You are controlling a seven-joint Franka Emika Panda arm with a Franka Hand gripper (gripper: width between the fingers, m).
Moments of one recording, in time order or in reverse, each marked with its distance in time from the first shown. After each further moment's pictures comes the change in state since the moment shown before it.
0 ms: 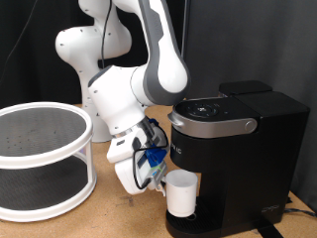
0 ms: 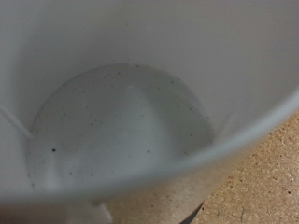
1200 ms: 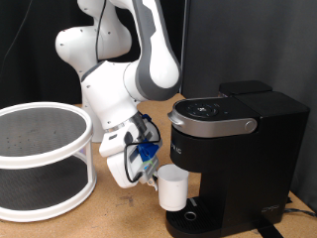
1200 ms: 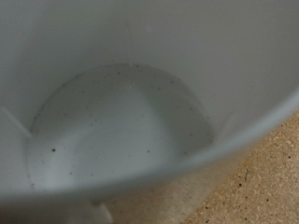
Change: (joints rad) arm 0.000 -0.057 -0.025 -0.065 -0.029 -0.001 -0.006
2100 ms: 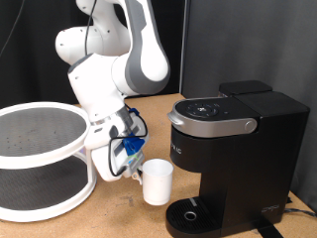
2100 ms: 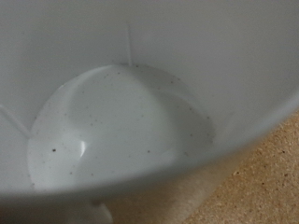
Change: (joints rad) arm -0.001 -0.078 -0.068 -0.078 -0.180 0.000 0.110
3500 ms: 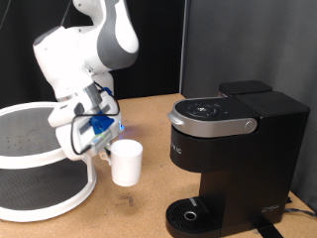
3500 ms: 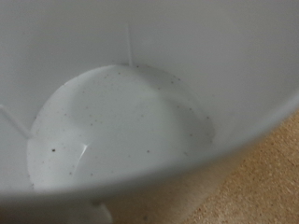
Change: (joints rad) arm -0.099 -0.220 -0.131 -0.100 -0.518 -0.100 0.303
